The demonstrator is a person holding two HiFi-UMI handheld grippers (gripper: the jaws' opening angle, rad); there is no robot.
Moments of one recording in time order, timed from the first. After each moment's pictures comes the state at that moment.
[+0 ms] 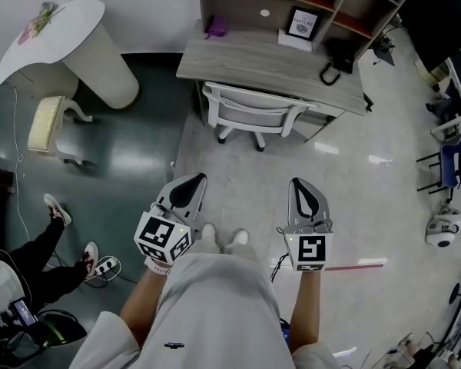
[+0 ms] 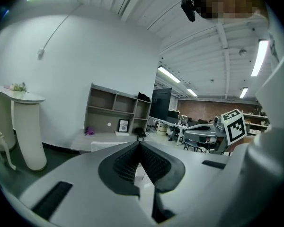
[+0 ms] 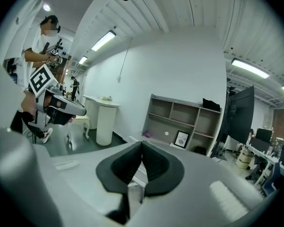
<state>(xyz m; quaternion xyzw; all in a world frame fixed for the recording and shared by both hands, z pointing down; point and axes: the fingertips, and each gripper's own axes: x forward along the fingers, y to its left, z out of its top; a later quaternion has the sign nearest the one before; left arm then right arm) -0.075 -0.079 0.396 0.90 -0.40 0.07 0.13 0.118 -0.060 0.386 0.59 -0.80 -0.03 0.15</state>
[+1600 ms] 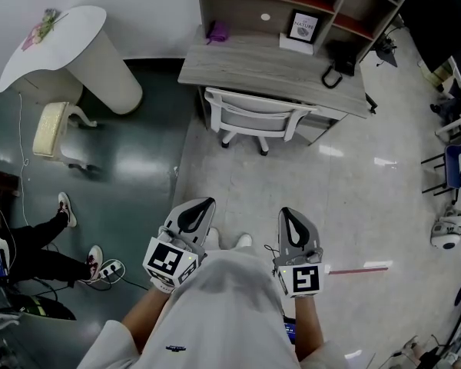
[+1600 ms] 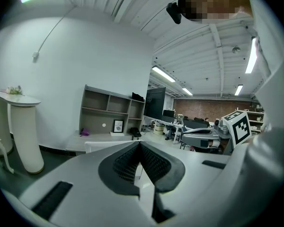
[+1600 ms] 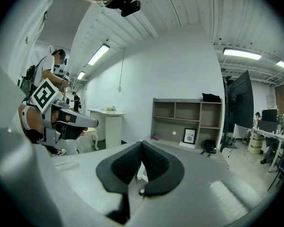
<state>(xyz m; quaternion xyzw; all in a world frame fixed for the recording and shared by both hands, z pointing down) -0.053 -0.037 0.392 0.91 -0.38 0.08 0.12 0.100 -0.006 0.396 0.56 -0.82 0.02 0.09</state>
